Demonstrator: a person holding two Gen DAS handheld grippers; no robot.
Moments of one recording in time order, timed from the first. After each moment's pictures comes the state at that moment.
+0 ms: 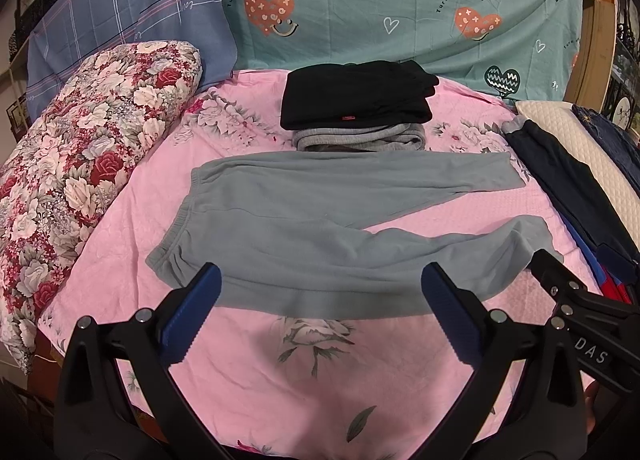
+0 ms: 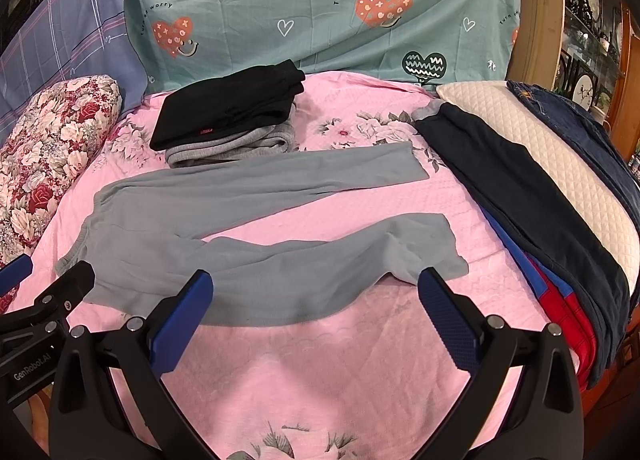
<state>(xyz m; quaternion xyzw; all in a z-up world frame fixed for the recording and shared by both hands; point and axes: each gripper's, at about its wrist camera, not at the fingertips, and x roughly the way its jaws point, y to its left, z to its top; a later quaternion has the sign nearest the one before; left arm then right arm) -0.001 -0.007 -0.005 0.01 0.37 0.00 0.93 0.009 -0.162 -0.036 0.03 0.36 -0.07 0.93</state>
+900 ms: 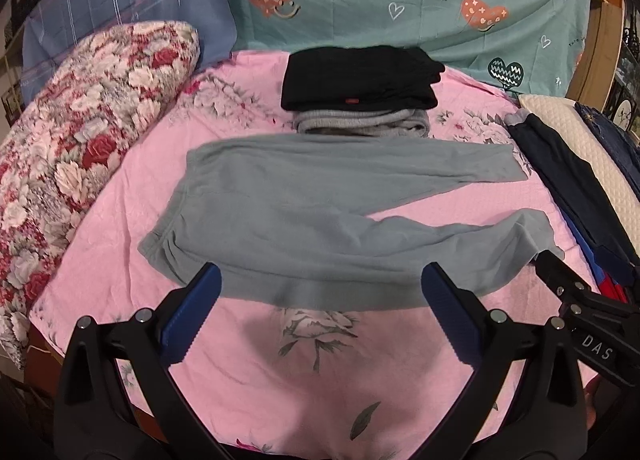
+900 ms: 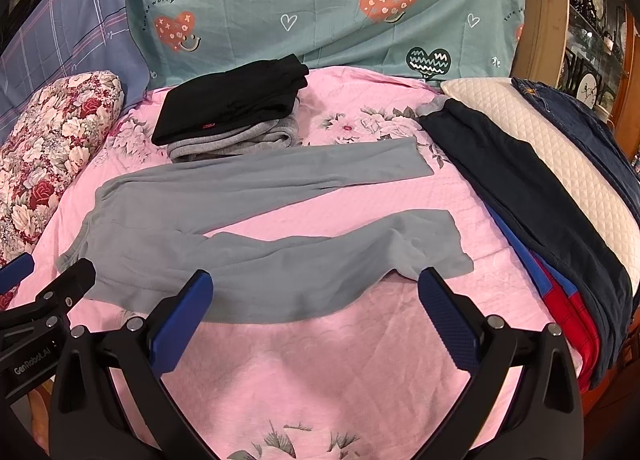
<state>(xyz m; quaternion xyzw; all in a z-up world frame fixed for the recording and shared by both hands) 0.011 0.019 -0.026 -0.02 0.41 -0.01 0.91 0.014 -0.162 -0.042 0.03 0.38 -0.06 0.92</state>
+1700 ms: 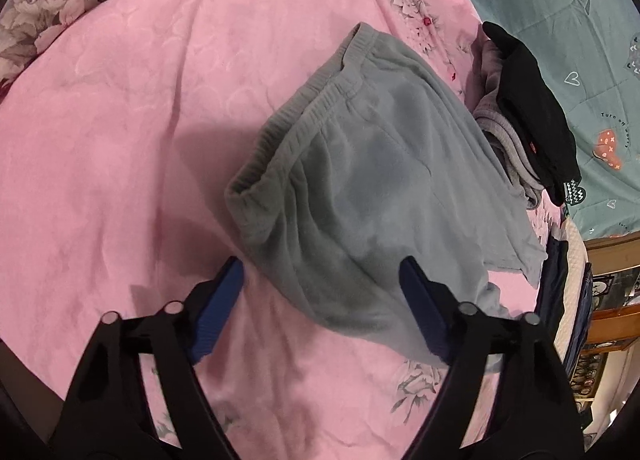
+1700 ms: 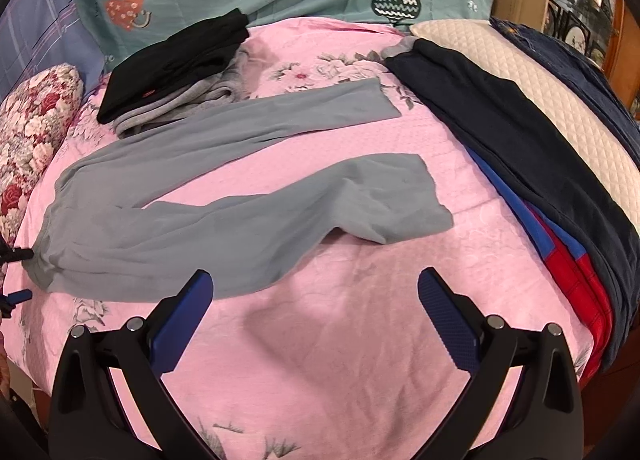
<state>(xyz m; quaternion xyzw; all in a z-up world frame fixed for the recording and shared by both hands) 0.101 0.227 -0.133 -0.33 0.55 0.04 0.77 0.025 -0.222 -0.088 0.07 0.43 -0.10 0.89</state>
